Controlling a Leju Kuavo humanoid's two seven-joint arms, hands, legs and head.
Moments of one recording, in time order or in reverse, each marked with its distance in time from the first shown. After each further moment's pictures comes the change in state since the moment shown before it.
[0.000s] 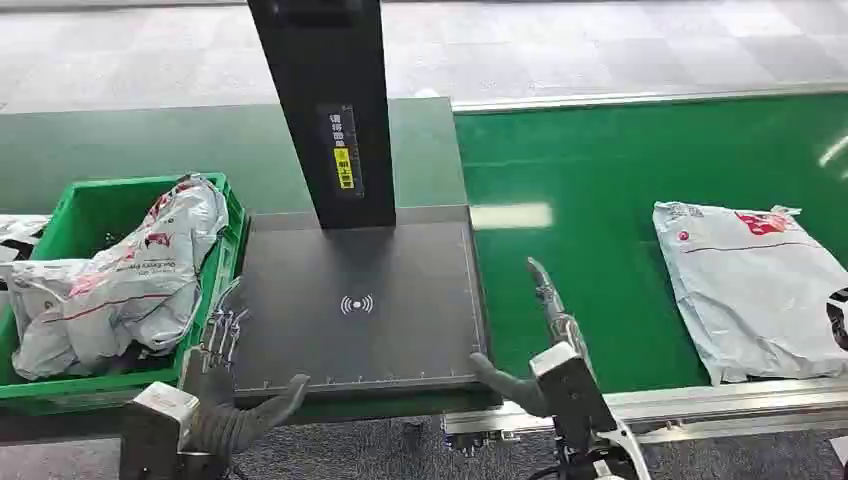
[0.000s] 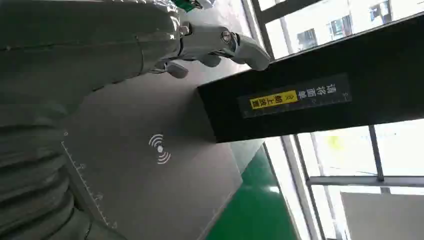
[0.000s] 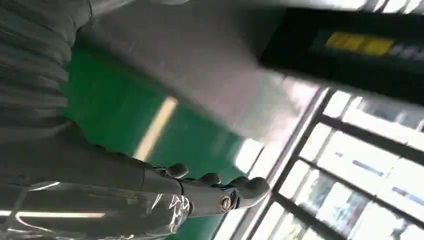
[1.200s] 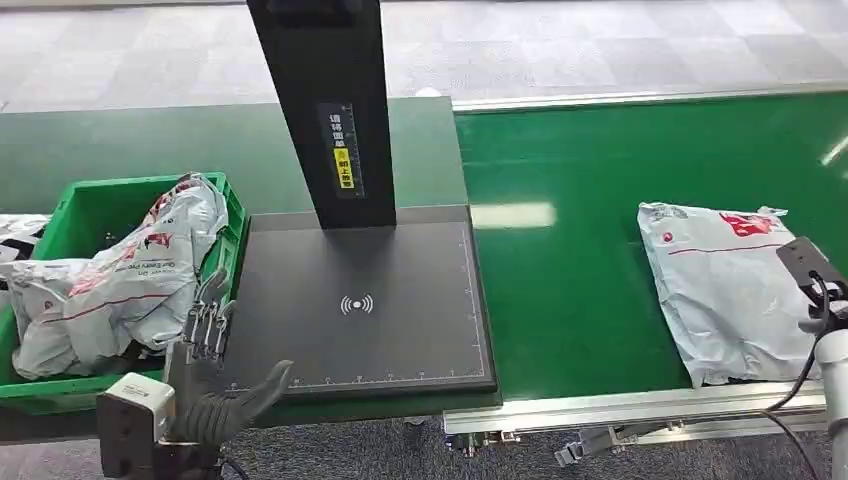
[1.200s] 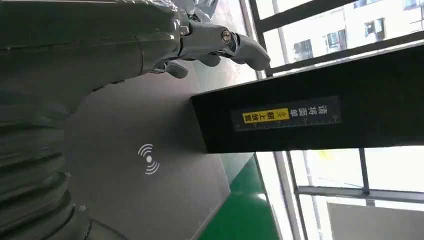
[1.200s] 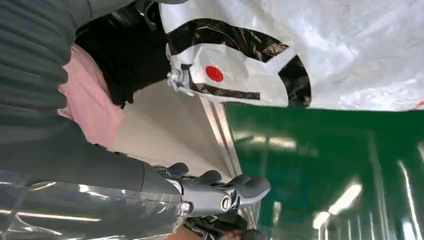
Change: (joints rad) left arm -0.038 0.009 0.023 0.016 0.070 0.041 -0.018; right arm -0.674 -0.650 -0.524 1.206 0.435 0.057 0.391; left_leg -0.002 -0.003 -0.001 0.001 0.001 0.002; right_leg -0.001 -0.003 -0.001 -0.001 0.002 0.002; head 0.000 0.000
